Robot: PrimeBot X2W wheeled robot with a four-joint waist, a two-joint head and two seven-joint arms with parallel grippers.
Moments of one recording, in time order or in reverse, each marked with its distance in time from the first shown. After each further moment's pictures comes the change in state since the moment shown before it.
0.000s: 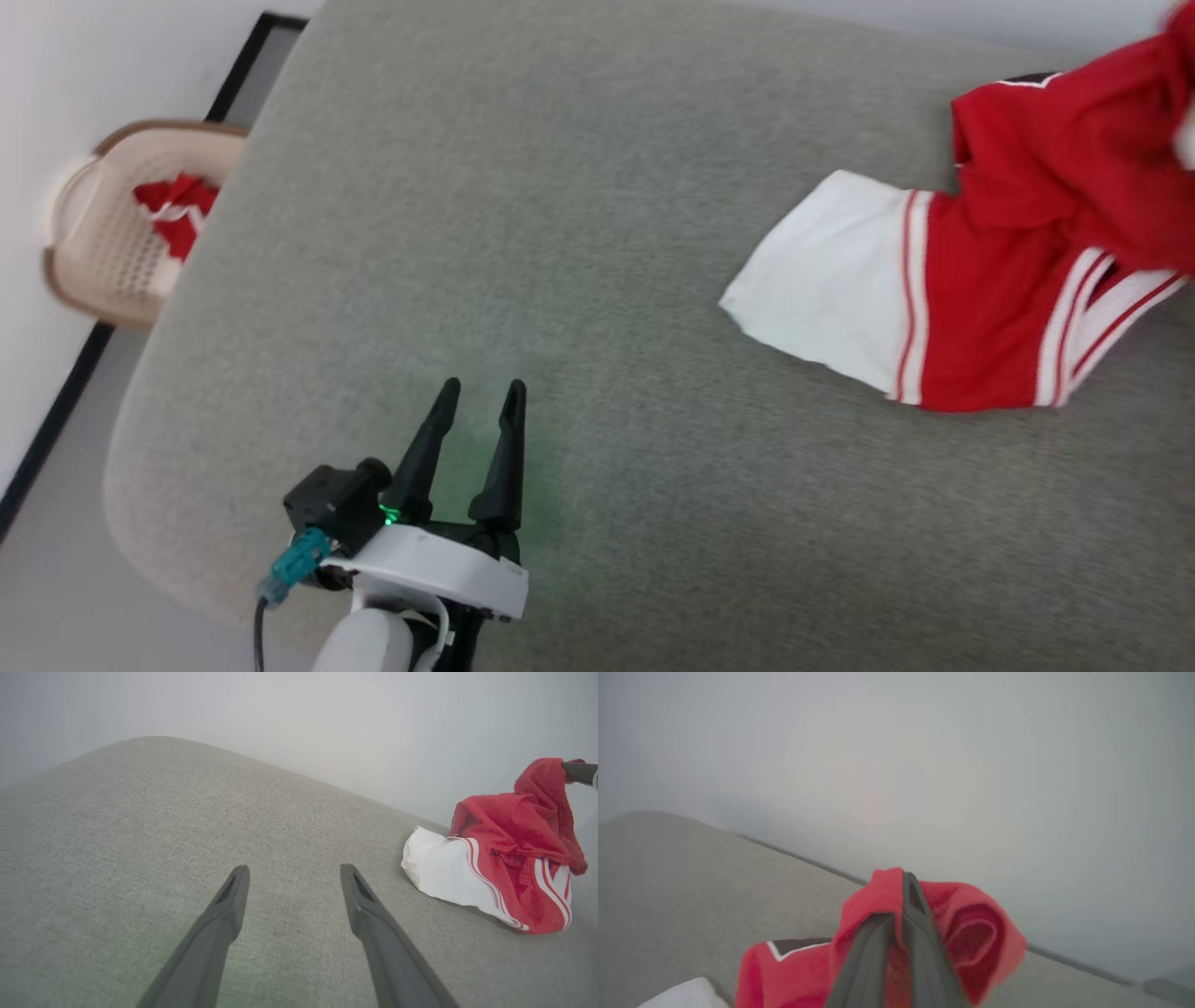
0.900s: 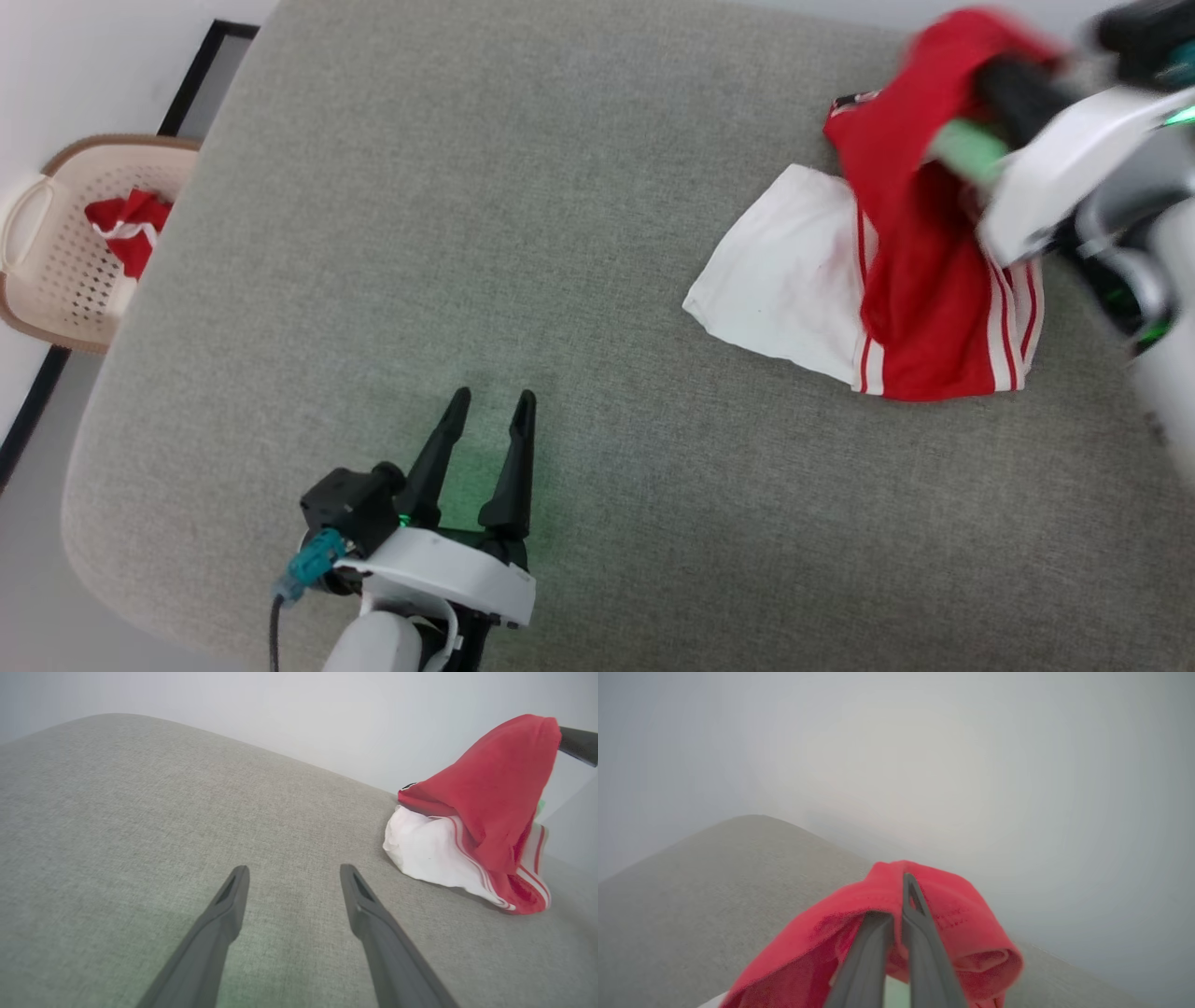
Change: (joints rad) left arm -0.007 -0.001 -0.014 0.038 0.011 0.000 0.000; right arm 0.178 0.070 0.187 -0.343 0.117 0.000 -0.070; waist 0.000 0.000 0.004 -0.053
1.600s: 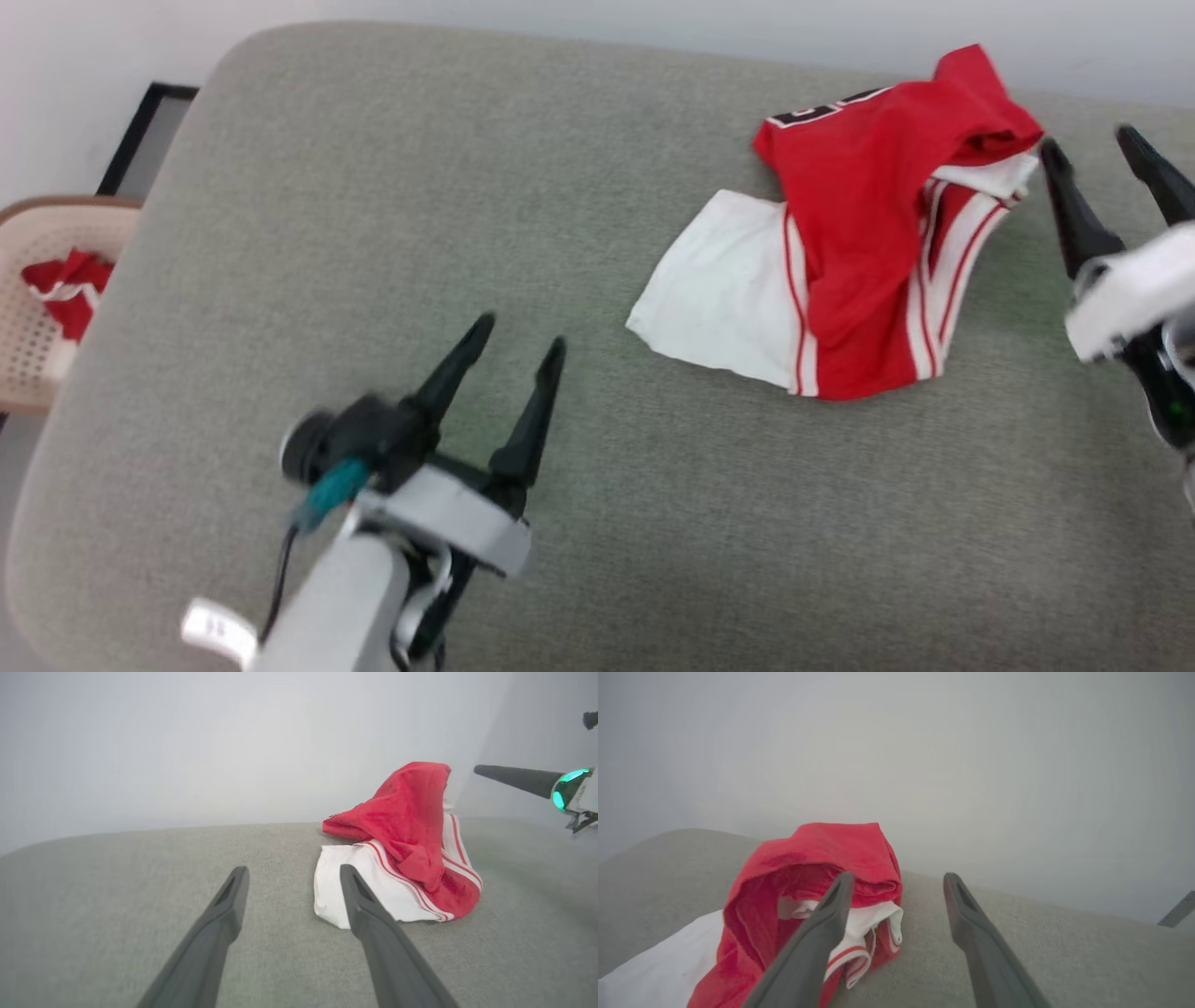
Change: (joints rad) left arm -0.134 0.149 -0.151 -0.040 0.057 0.000 0.006; right arm 0.210 -0.034 -0.194 0.054 -0.024 0.000 -0.168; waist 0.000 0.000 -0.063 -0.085
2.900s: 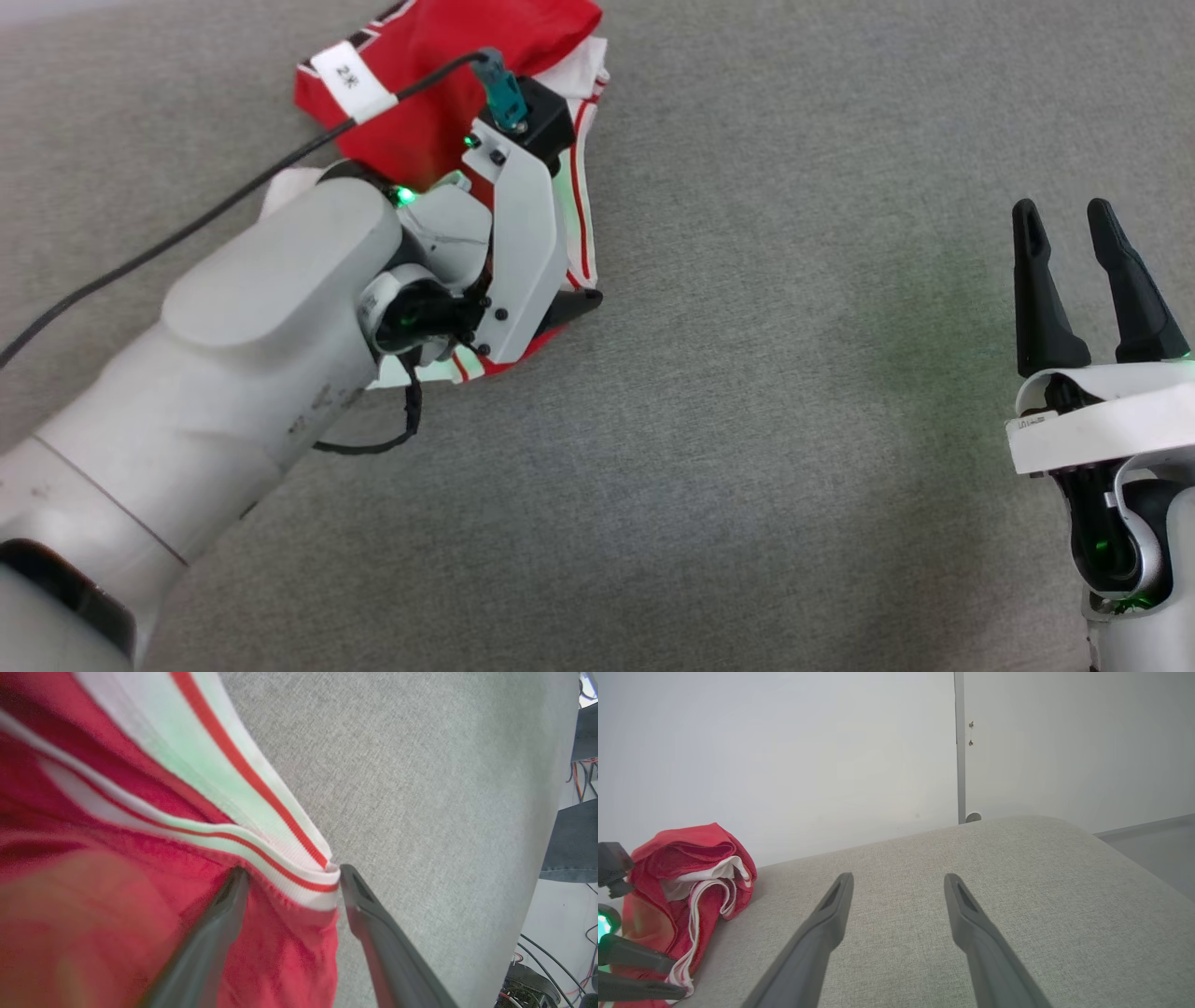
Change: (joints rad) left arm -0.906 0.241 -0.826 0.313 -0.837 -0.001 0.979; right arm 0.409 0.300 -0.290 -0.595 -0.075 0.000 0.029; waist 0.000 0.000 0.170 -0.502
